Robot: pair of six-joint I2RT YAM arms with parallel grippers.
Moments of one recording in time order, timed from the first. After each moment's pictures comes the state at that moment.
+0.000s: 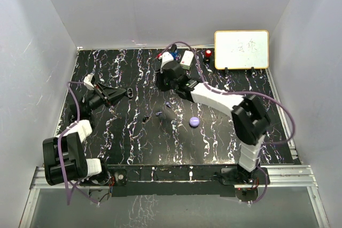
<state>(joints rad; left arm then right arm) 0.24 1.28 0.43 0.84 1.09 -1.44 0.74 1.90 1.45 -0.10 0.08 0.26</state>
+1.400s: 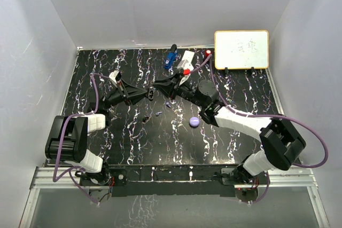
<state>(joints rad) -0.08 1.51 0.47 1.20 1.02 -1.68 0.74 1.46 0.86 0.82 -0.32 0.18</state>
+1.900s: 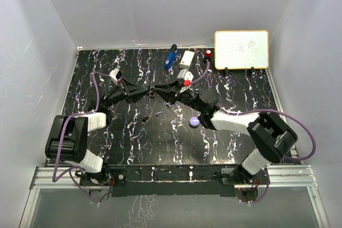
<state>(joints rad) -0.10 1.51 0.51 1.17 0.98 -1.67 0.74 1.54 0.75 1.10 -0.38 0.10</state>
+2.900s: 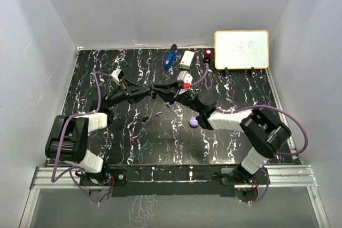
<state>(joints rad) -0.14 1.51 0.51 1.17 0.96 -1.67 0.74 1.62 0.74 1.25 -0.38 0.08</state>
